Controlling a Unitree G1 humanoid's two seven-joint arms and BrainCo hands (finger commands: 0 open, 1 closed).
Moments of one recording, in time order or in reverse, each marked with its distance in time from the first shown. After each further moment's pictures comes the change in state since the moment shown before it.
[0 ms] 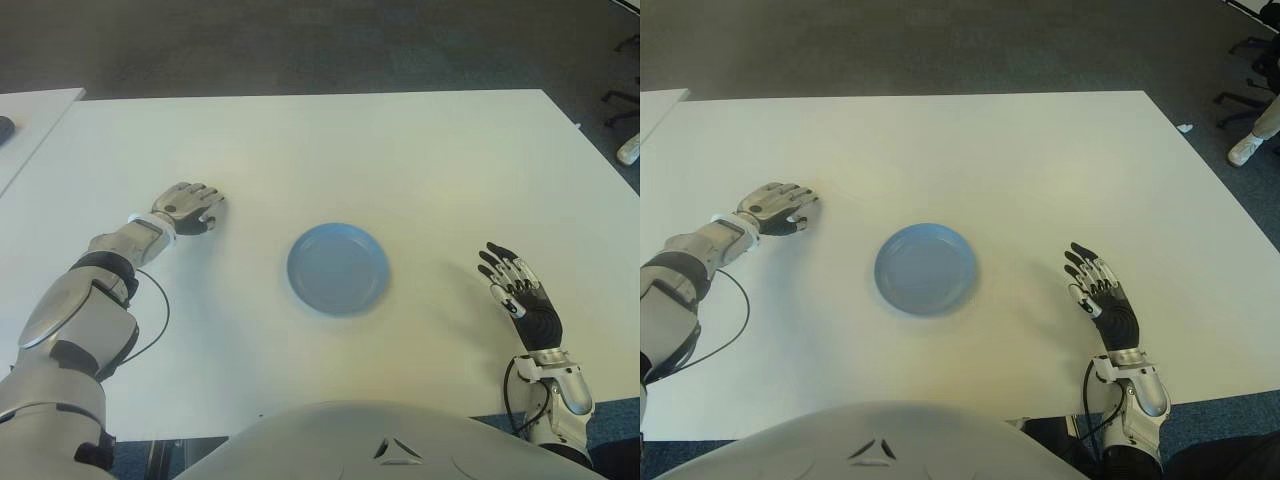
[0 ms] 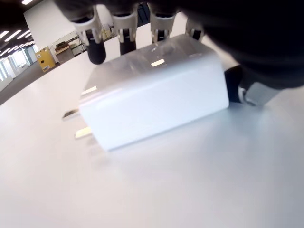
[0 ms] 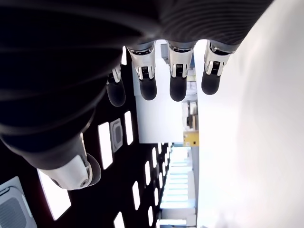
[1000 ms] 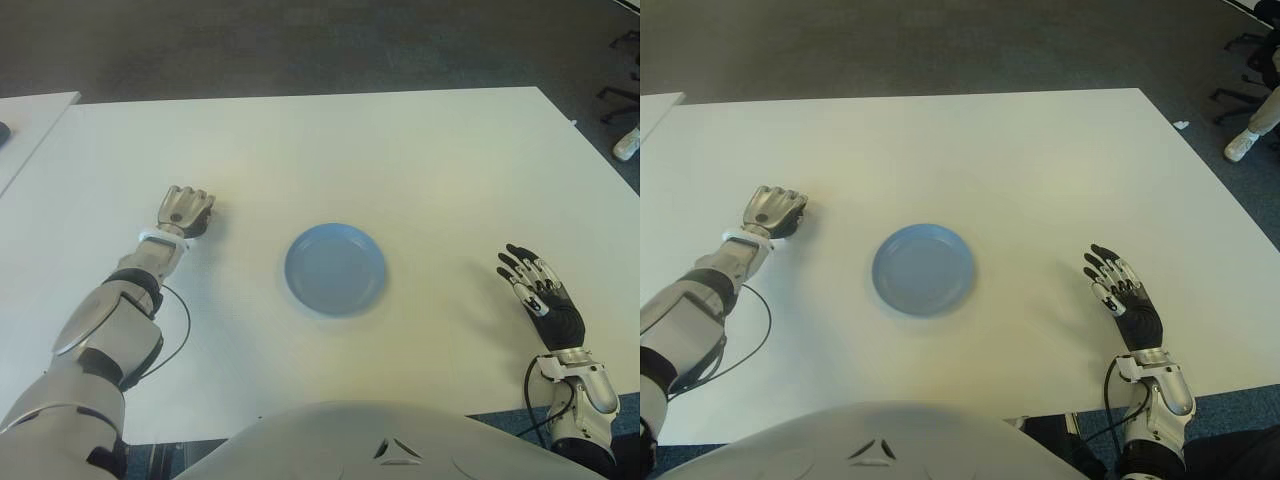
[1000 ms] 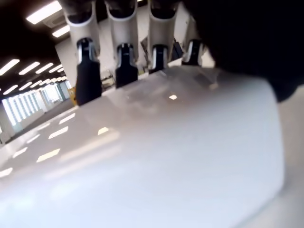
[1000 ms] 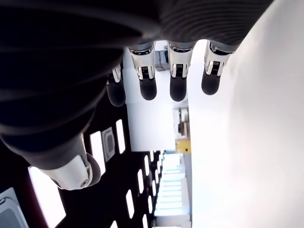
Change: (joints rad) left arm 0.088 -0.154 0.037 0.076 -0.047 0.278 0.369; right arm -0.067 -0.086 -0.091 0.109 0.043 0.082 0.082
